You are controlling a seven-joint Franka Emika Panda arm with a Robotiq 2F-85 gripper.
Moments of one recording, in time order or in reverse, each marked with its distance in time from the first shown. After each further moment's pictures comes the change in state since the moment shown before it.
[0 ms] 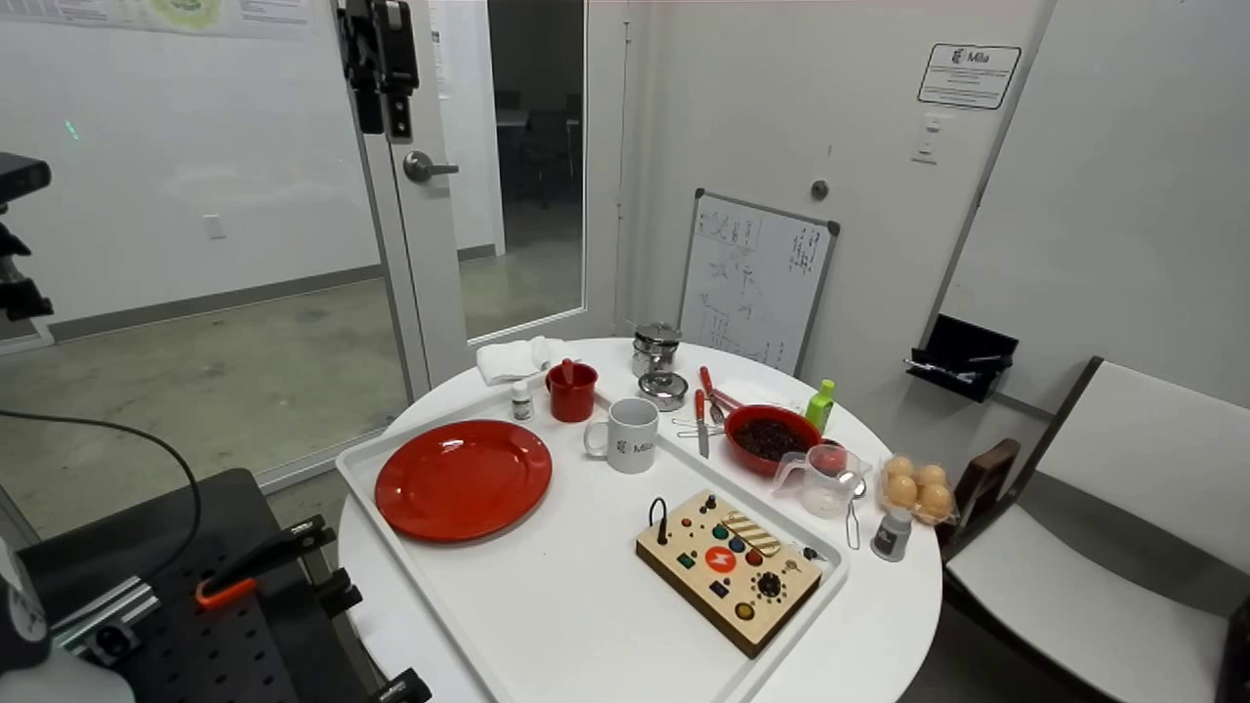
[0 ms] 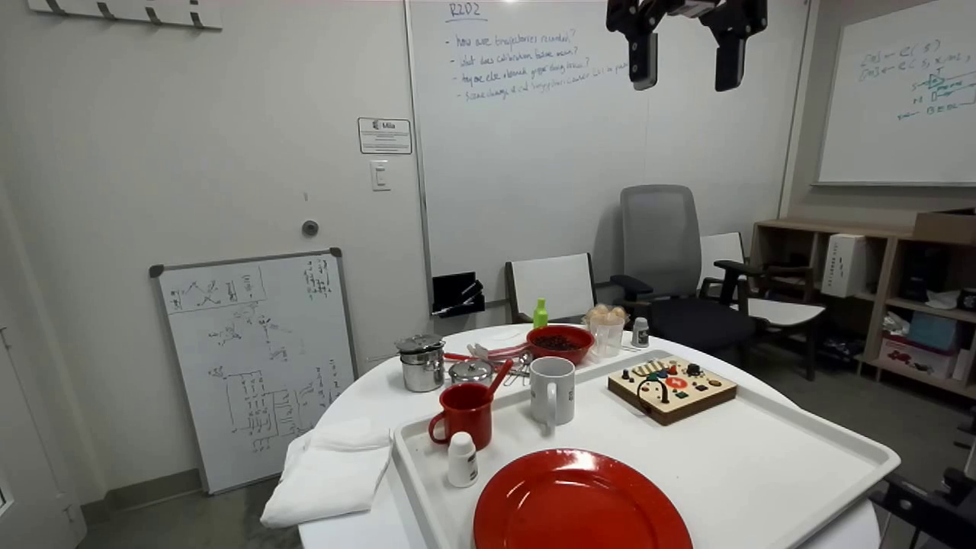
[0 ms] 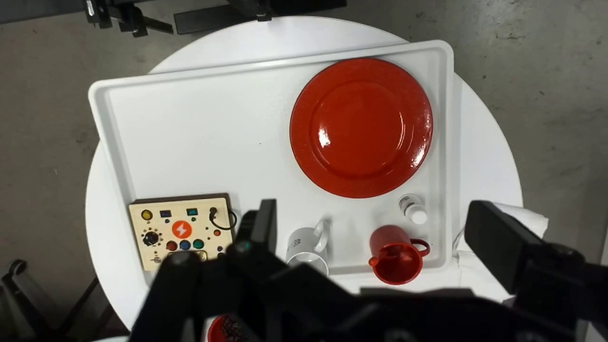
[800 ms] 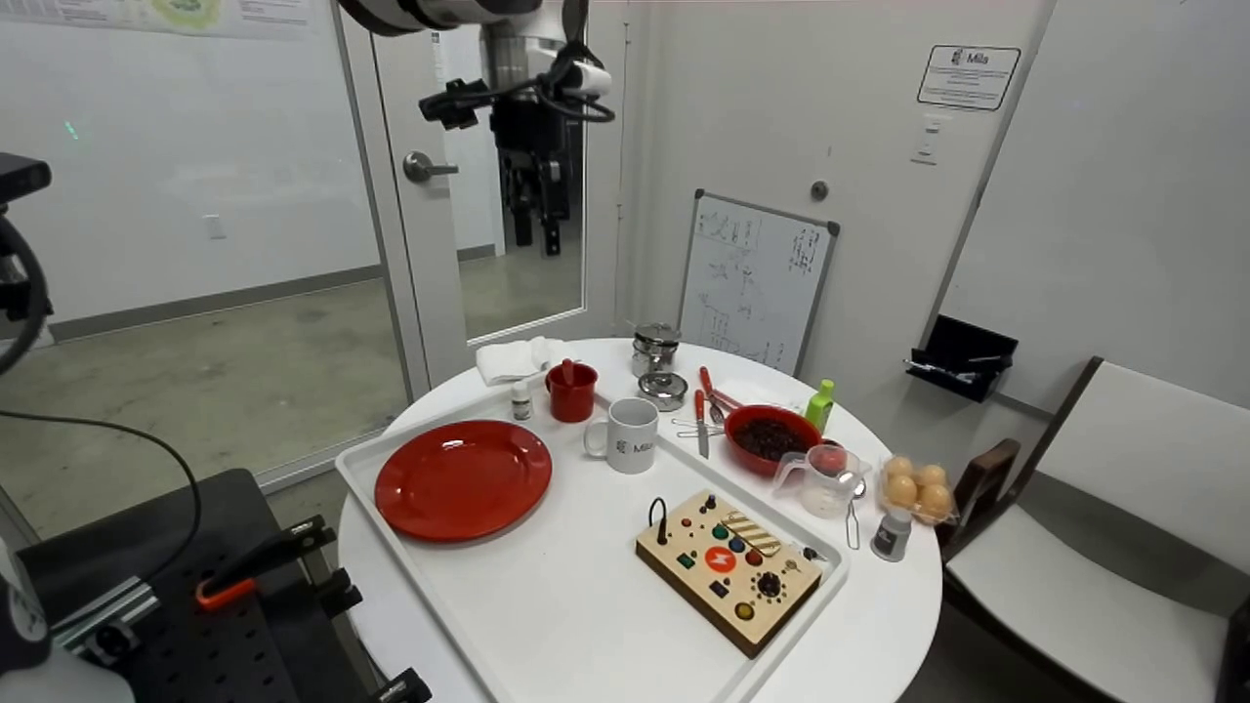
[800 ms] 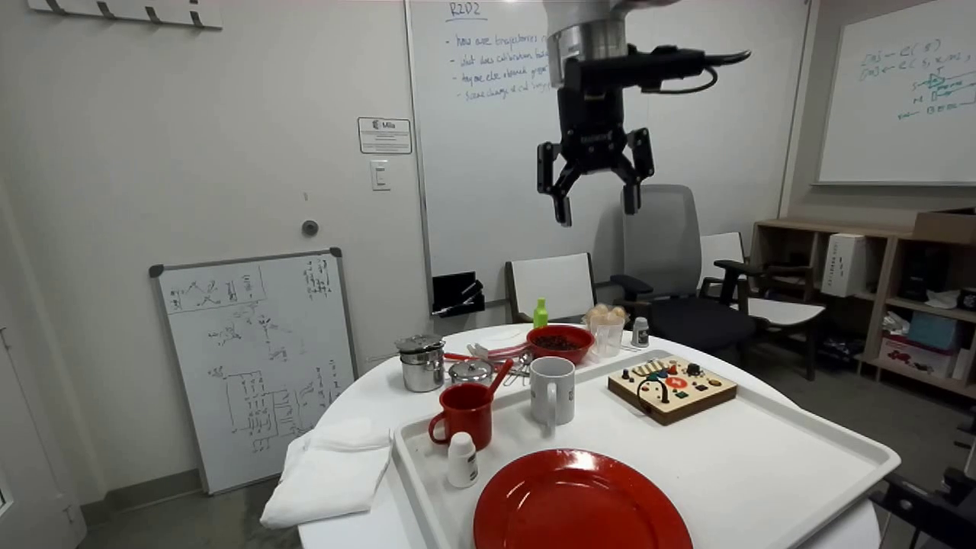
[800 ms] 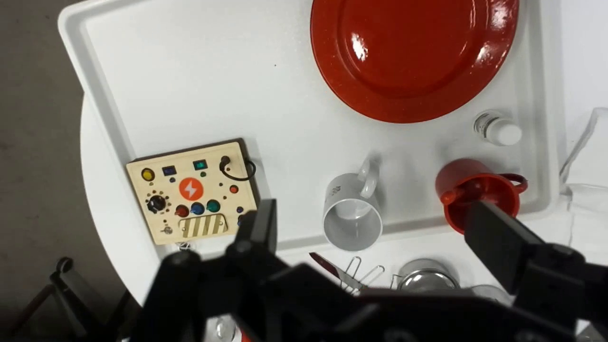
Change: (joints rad) arm -0.029 0.537 -0.060 0.213 -0.264 0.283 0.193
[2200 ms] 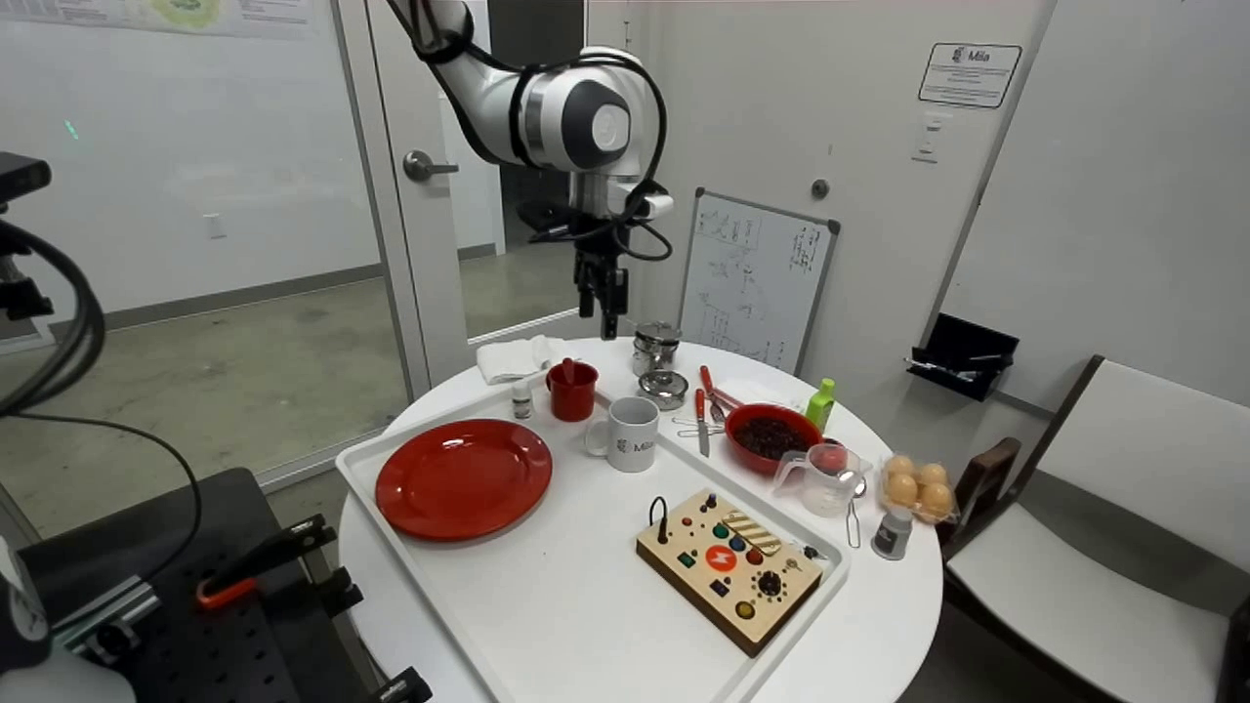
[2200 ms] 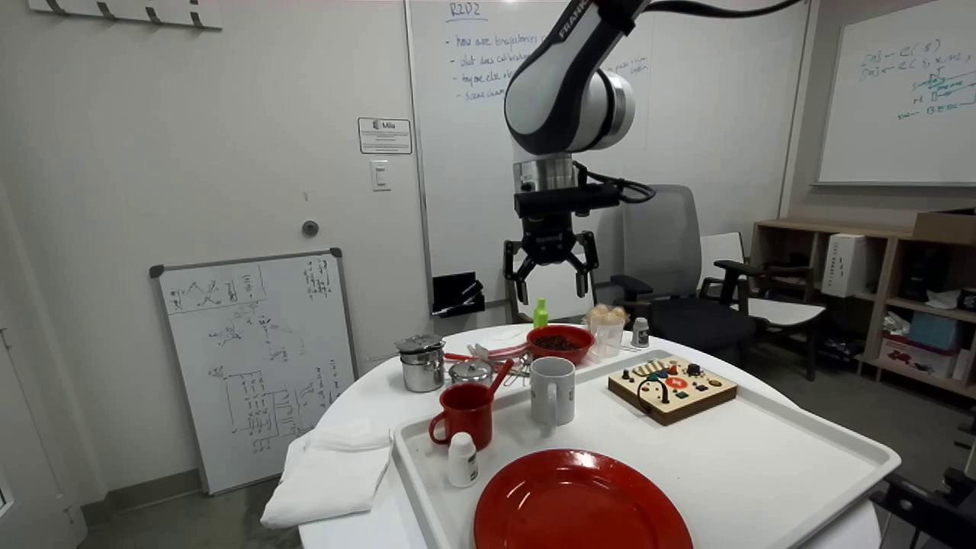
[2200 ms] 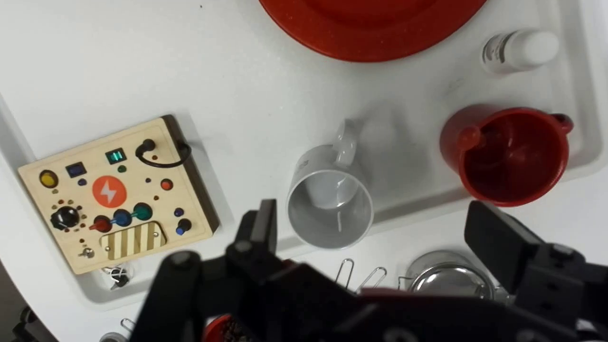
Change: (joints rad) arm 0.129 0.464 -0.197 0.329 0.080 0.132 -0.006
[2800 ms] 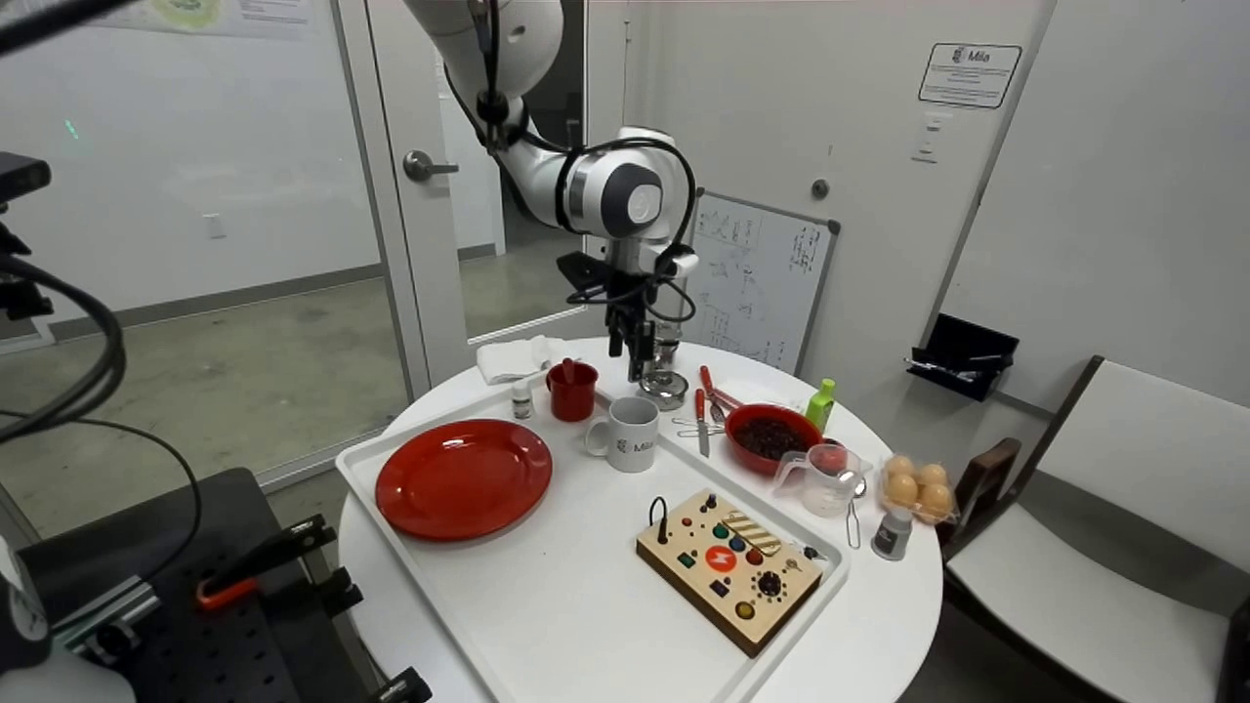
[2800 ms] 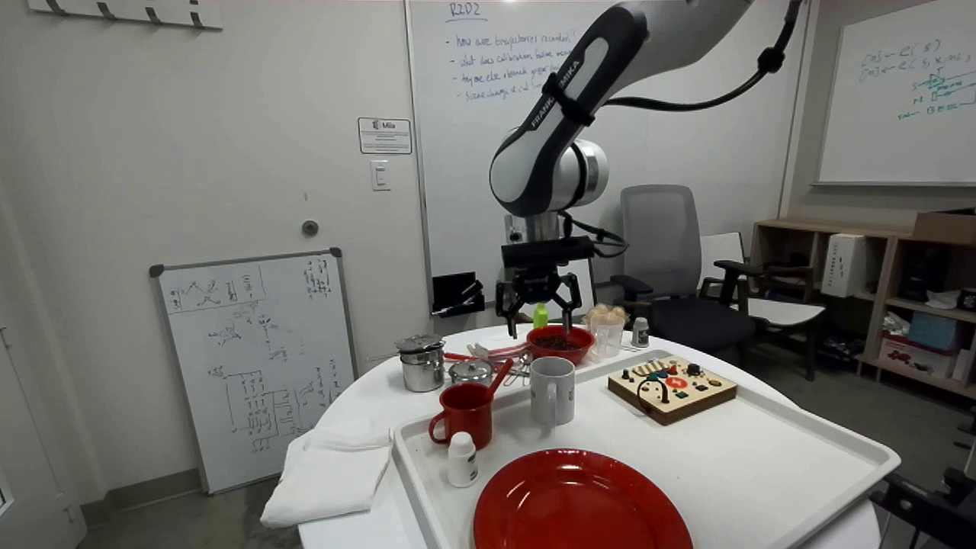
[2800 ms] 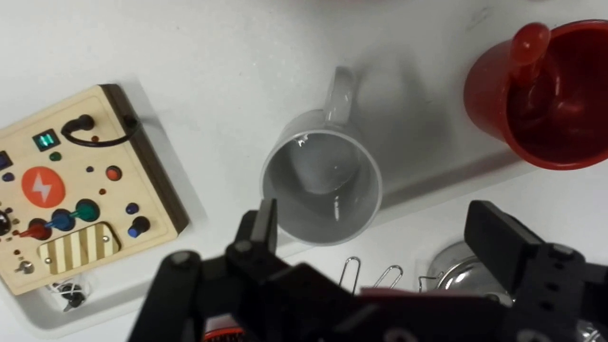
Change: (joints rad) arm 0.001 0.279 -0.037 0.263 0.040 0.011 0.001
